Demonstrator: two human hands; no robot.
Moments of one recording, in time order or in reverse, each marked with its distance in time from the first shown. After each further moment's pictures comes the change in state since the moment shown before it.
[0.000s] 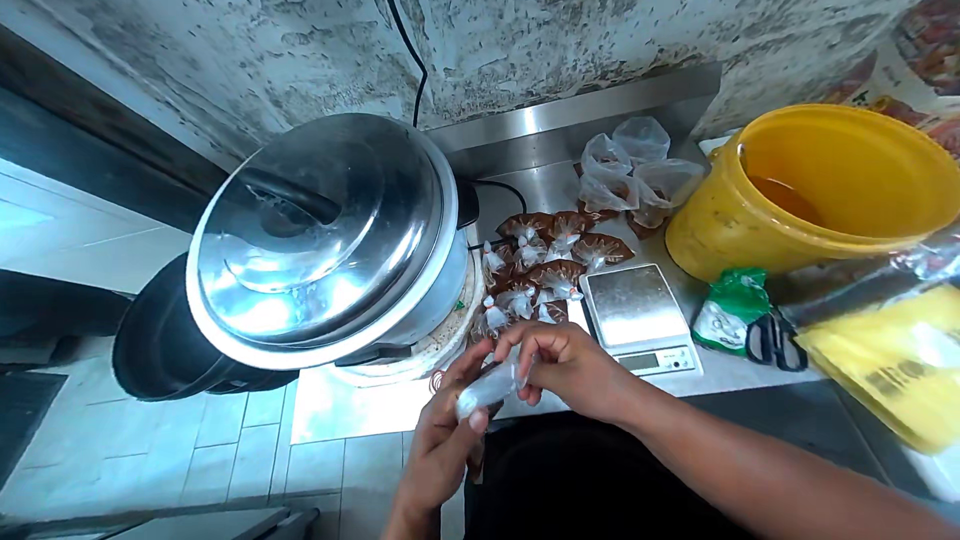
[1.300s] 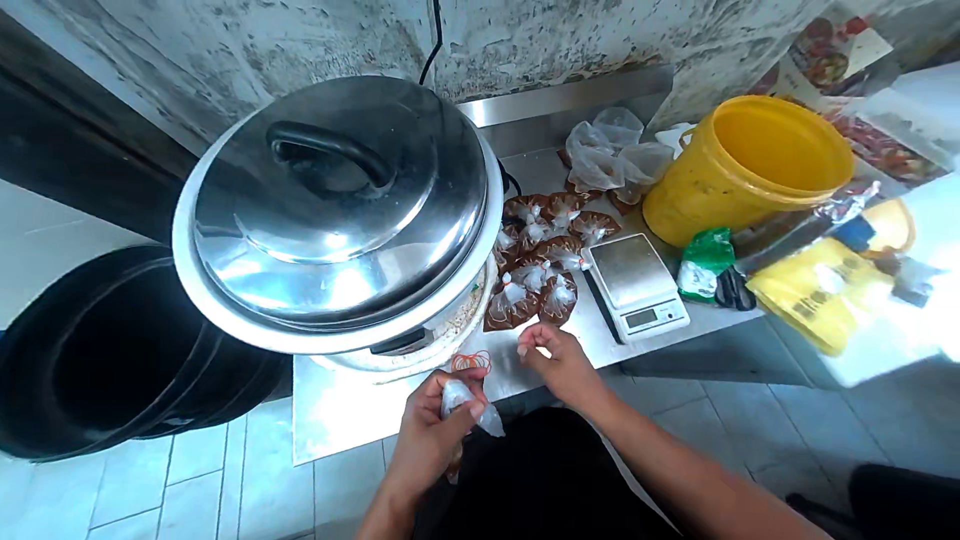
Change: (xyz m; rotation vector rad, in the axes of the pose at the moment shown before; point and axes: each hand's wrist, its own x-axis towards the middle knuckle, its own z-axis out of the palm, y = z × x) left_hand -0.056 -0.008 -0.108 -0.172 -0.011 -0.233; right_hand 0.018 0.111 0.088 -0.339 0.532 0.103
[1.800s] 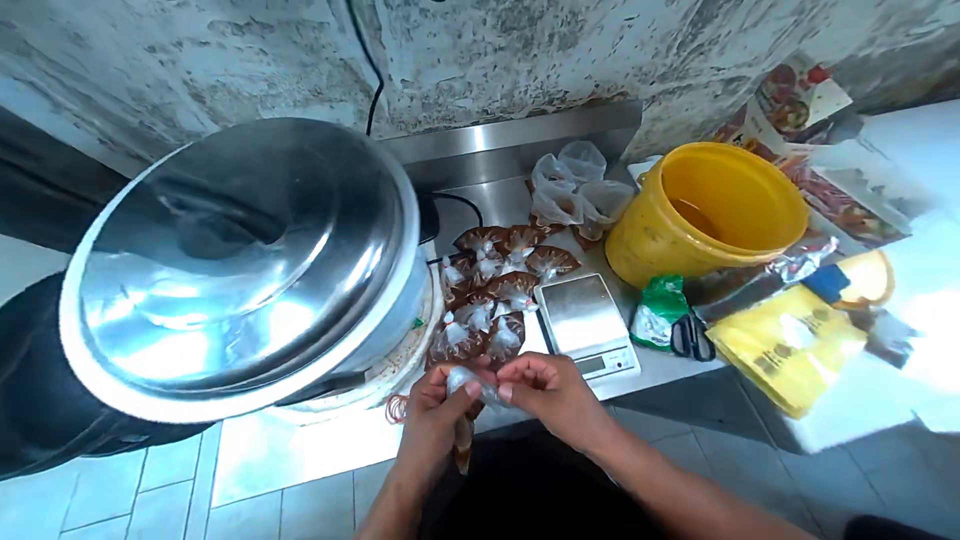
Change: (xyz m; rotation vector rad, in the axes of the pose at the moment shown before) left_hand 0.099 -0.026 0.124 -0.152 0.152 -0.030; right_hand 0.002 -0.036 -0.125 0.224 -0.183 -0.030
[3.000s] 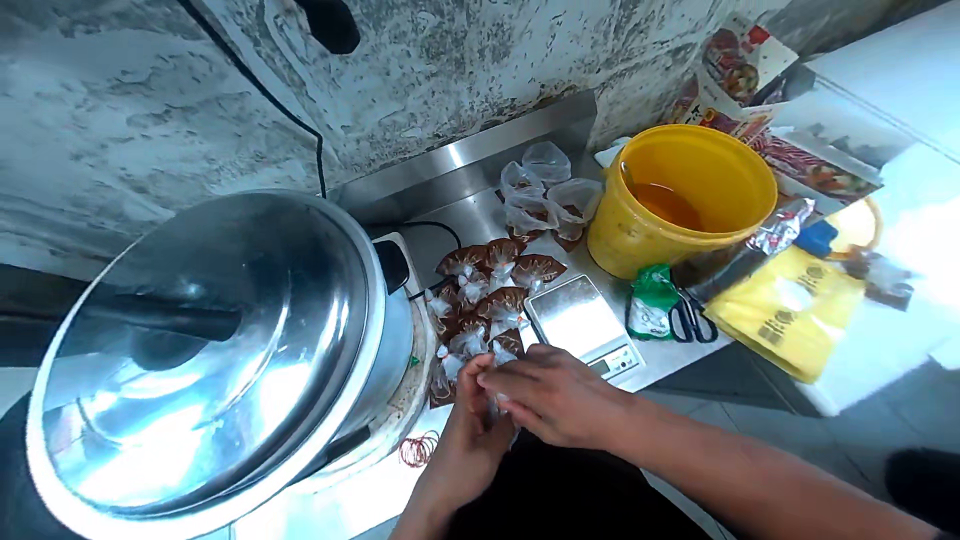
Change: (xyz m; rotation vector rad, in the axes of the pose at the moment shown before) left_hand 0.042 0.018 0.027 0.366 -0.403 -0.008; right_hand 0.030 -0.023 -0.029 -0.968 -0.076 -0.701
